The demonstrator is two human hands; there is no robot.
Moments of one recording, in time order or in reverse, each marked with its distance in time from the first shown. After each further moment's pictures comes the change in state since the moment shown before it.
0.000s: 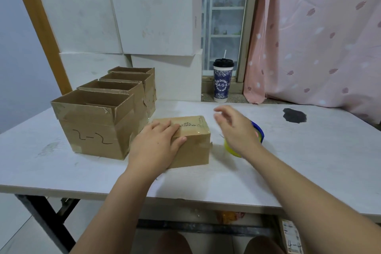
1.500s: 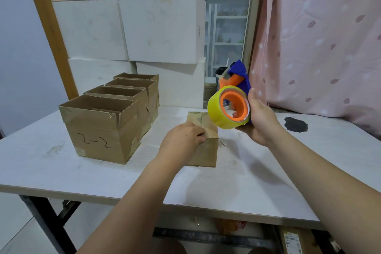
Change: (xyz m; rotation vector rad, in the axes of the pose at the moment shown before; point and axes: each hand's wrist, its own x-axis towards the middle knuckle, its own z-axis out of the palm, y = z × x) left_hand 0.037 0.045 -0.002 -0.203 -0.120 0.119; right_hand 0.048 0.012 -0.042 0.827 0.030 0.413
